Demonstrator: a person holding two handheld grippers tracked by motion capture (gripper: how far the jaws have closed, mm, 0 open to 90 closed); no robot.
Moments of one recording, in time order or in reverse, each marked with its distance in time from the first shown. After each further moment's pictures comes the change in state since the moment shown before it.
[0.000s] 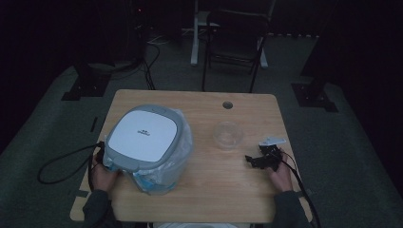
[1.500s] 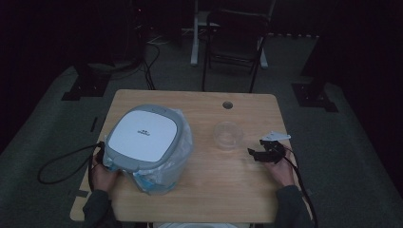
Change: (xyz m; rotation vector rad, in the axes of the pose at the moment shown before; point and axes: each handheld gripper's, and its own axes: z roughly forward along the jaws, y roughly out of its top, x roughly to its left) left arm -0.001 0.000 0.000 -0.001 0.003 -0.004; right arm 0.002 0.022 -0.023 -0.049 -0.048 0.015
